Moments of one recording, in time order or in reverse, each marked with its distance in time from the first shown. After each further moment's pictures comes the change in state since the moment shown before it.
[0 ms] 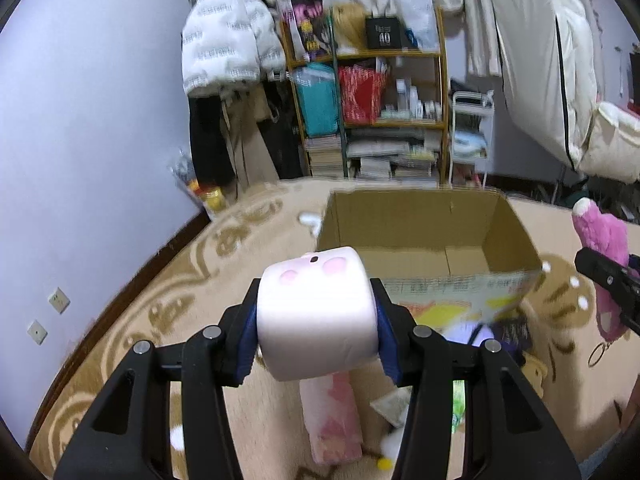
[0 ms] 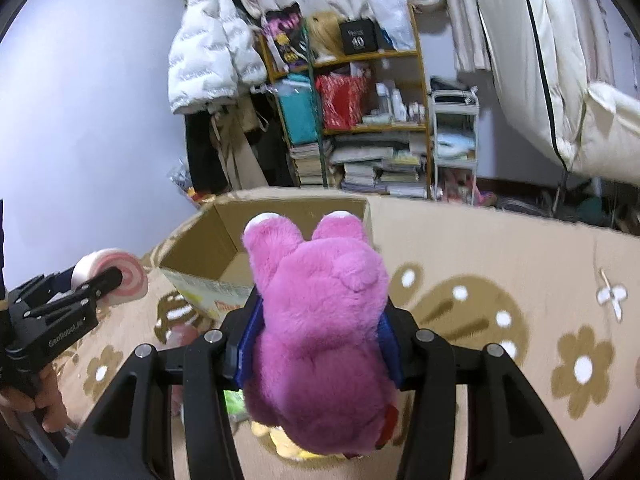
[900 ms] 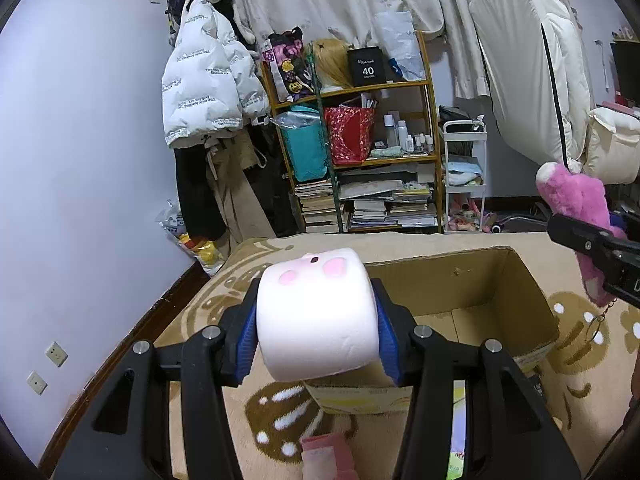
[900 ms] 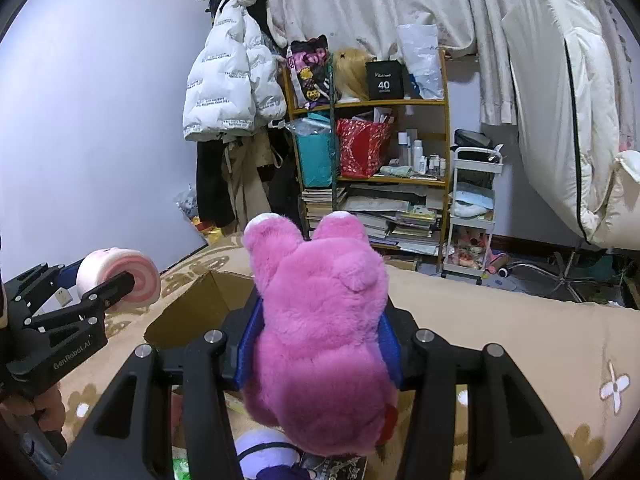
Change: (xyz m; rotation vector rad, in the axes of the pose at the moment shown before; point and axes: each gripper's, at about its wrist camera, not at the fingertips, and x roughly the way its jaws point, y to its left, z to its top) left arm 0.044 -0.014 0.048 0.084 -0.120 -0.010; right arm 0.044 0.009 0.064 -0.100 -0.125 0.027
